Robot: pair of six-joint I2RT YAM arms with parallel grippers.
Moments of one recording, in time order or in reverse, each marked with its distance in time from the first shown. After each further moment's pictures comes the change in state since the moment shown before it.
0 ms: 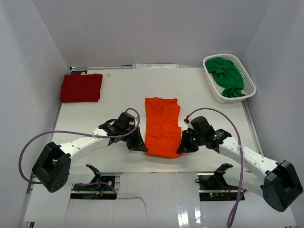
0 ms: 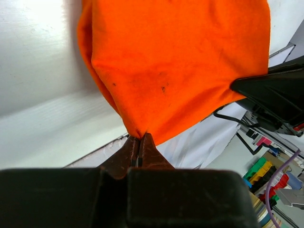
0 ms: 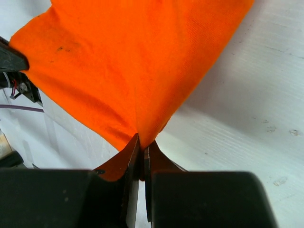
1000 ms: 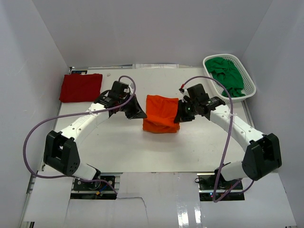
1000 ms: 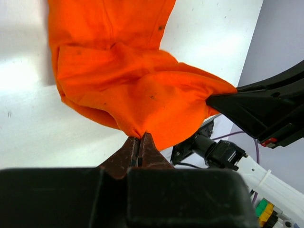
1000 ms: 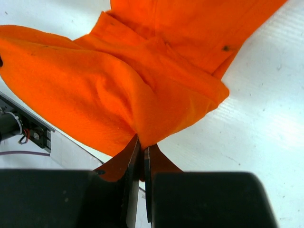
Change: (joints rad) left arm 0.212 0.177 0.486 -0.169 -0.029 0.136; right arm -0.140 0.366 0.552 -0.154 0.066 -0.251
